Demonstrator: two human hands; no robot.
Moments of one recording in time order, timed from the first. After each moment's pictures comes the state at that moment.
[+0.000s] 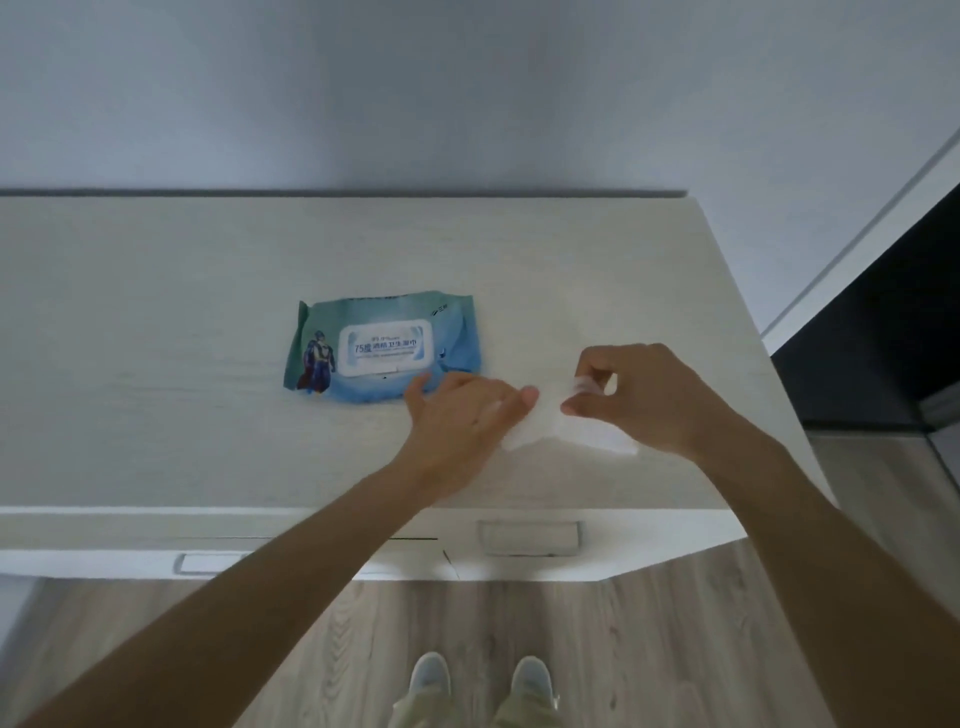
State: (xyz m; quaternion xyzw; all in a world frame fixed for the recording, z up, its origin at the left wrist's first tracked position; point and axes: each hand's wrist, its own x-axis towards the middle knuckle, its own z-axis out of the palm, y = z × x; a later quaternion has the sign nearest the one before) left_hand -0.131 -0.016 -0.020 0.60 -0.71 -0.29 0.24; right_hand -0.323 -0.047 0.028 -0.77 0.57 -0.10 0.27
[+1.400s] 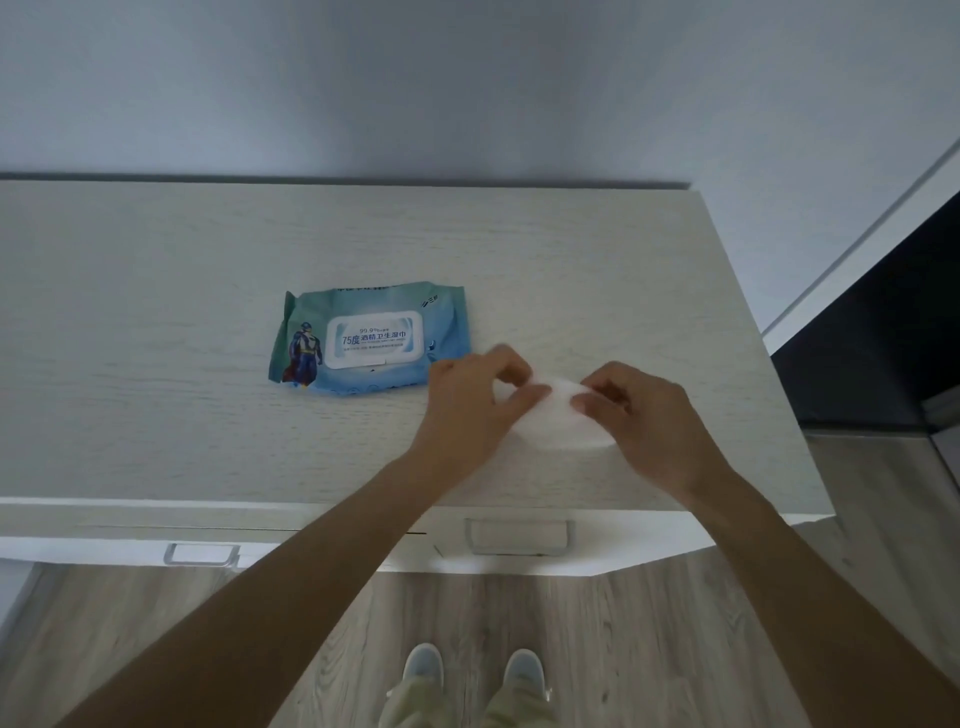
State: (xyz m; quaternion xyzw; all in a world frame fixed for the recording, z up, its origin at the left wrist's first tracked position) left_hand -0.152 -0.032 -0.030 0.58 -0.70 -0.25 0.34; right_hand -0.332 -0.033 -0.006 -0.70 0.59 -0.24 0.32
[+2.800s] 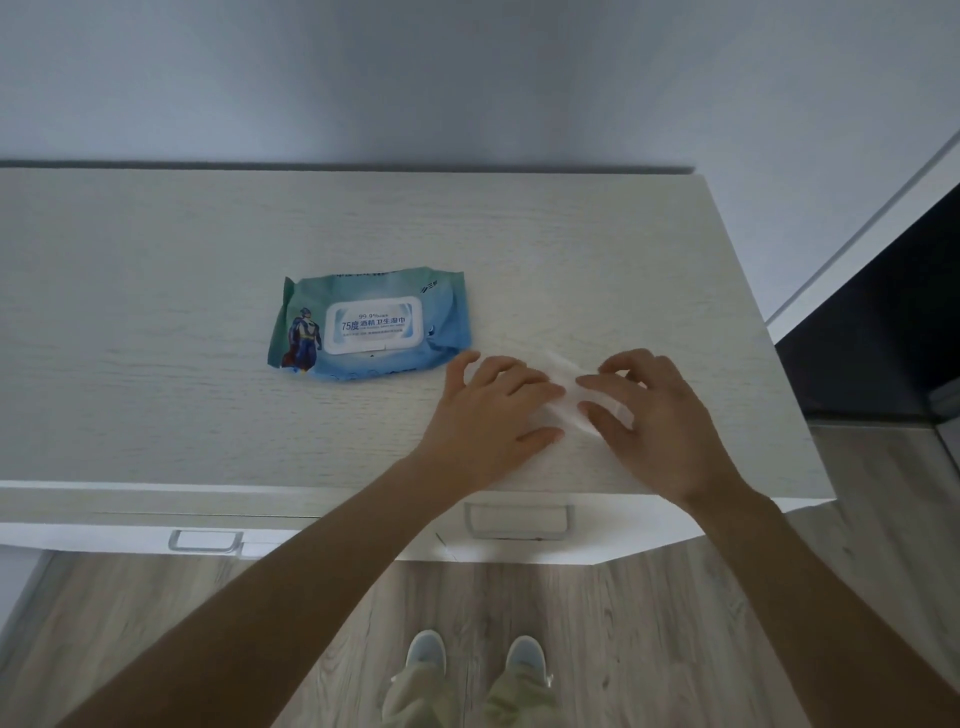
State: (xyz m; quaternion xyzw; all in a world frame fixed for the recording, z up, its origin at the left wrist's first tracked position) left_hand -0.154 -0.021 -0.055 0.51 -0.84 -0.03 0.16; right_hand -0.347 -0.023 -0.032 -0.81 0.54 -0.22 0.10
